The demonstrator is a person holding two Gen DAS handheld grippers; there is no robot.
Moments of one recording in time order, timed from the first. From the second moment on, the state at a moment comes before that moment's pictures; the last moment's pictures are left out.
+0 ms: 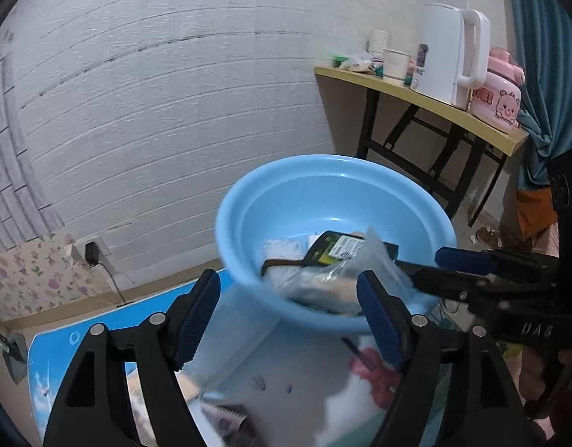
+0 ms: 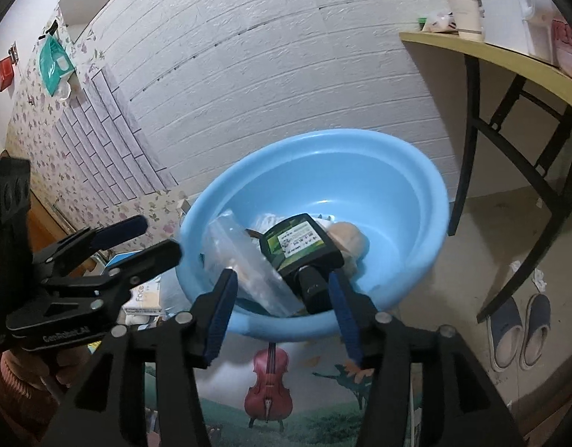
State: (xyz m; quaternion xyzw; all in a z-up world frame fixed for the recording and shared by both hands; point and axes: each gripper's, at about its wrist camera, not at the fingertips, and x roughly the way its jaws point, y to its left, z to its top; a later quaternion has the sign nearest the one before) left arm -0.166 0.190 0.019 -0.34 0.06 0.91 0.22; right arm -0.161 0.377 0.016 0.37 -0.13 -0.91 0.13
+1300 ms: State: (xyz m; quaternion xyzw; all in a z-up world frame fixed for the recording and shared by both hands) left arm -0.026 0.010 -0.050 -0.41 -0.01 0.91 0.12; right arm -0.098 0.225 -0.010 0.44 -0.01 -0.87 0.24
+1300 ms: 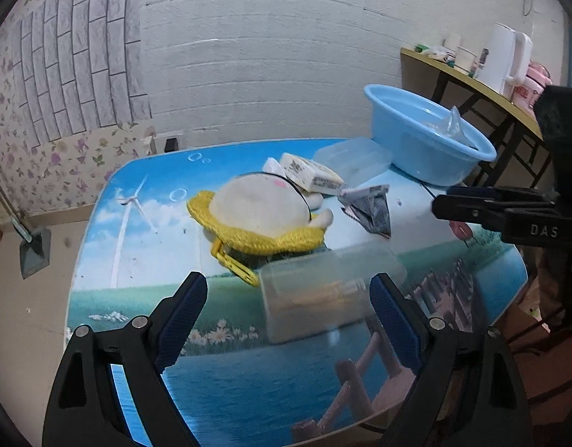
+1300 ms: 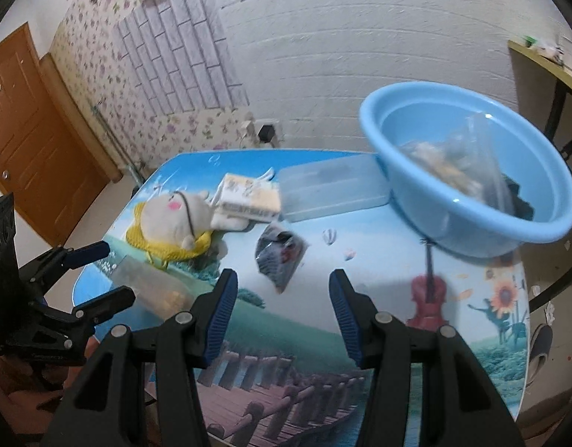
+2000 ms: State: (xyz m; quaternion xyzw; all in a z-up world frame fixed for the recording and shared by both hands) left arm -0.022 0.016 -0.055 -0.35 0.07 0.90 0.23; right arm -0.116 0.205 -0.026 0.46 0.00 -0.85 0.25
